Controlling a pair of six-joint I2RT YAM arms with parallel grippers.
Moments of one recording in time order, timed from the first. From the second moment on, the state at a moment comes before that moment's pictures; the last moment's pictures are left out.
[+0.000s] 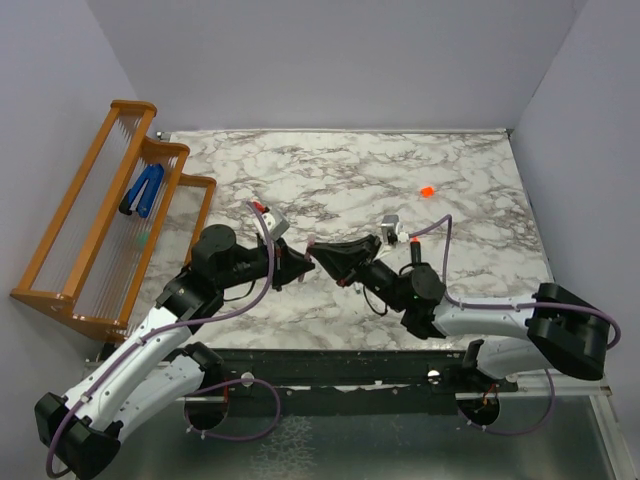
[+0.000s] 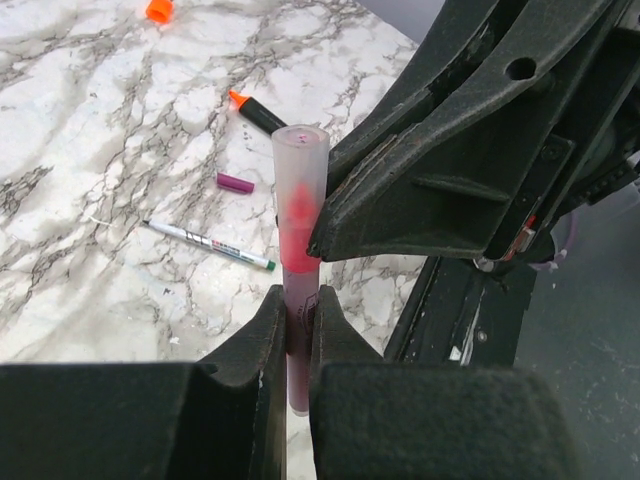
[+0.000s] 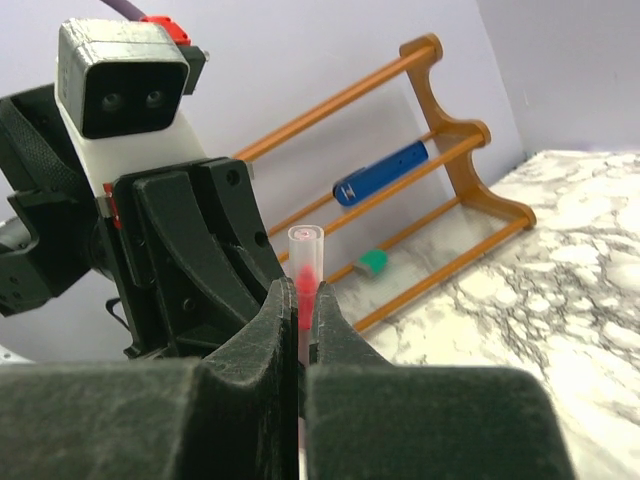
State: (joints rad) left arm -0.60 0.76 0.70 -0.12 0.51 -0.21; right arm 1.09 1.37 0.48 1.28 0.09 0.46
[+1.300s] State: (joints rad) left arm -0.64 0.76 0.75 -0.27 0.65 0.08; right arm 1.14 1.36 1.67 -0.75 0.18 0.10
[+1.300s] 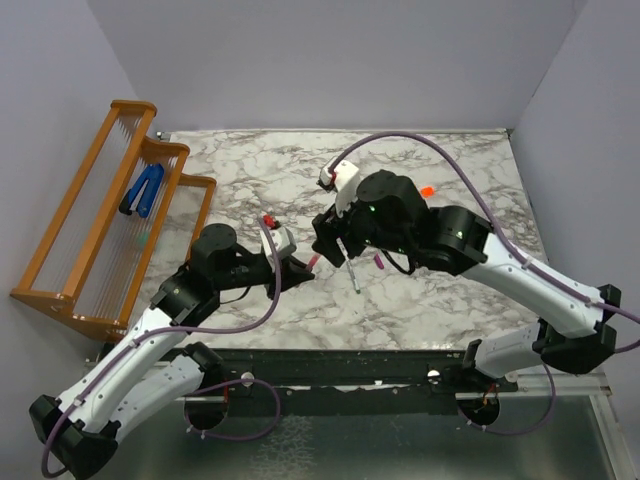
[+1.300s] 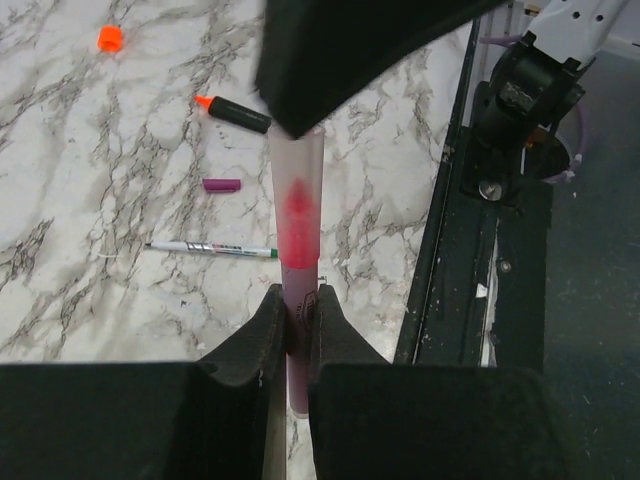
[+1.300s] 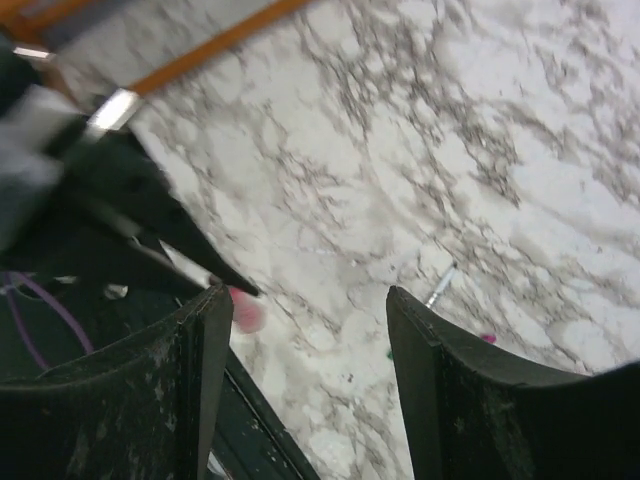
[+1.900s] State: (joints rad) left arm -0.65 0.70 0.73 -0.25 0.67 0.09; right arm 0.93 1.42 1.70 -0.86 -0.15 0.11
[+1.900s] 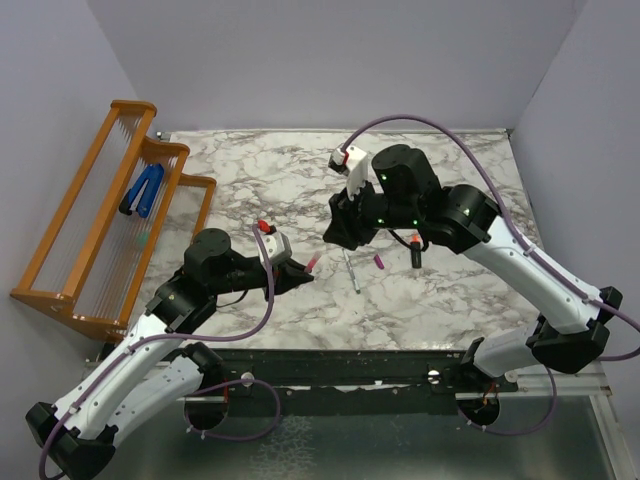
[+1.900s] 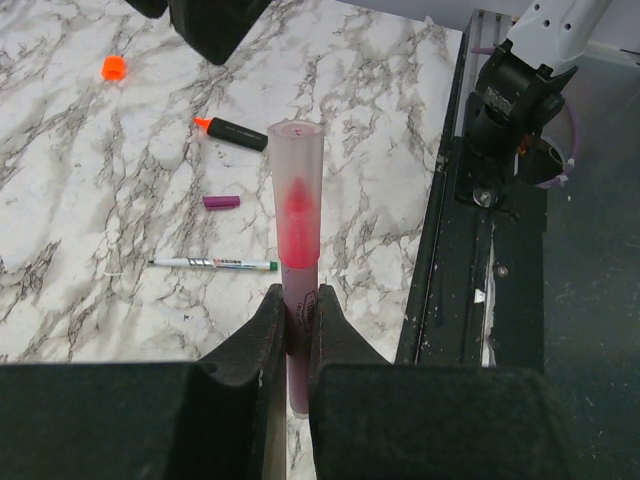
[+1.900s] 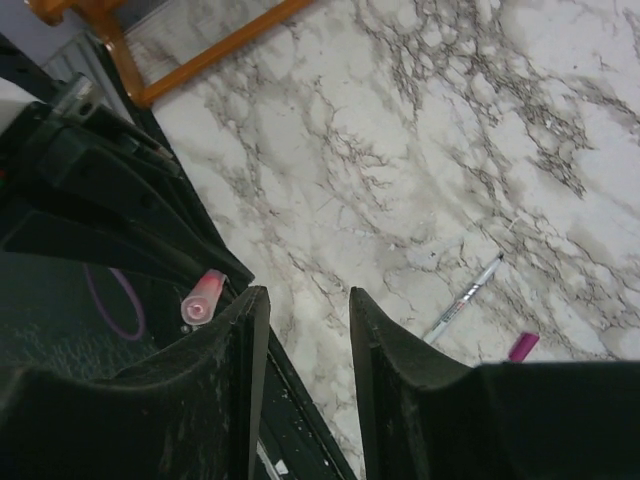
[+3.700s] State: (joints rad) left arm -0.65 0.70 0.73 -0.26 0.65 0.10; right arm 0.93 1.44 1.68 -0.86 -0.52 0.11
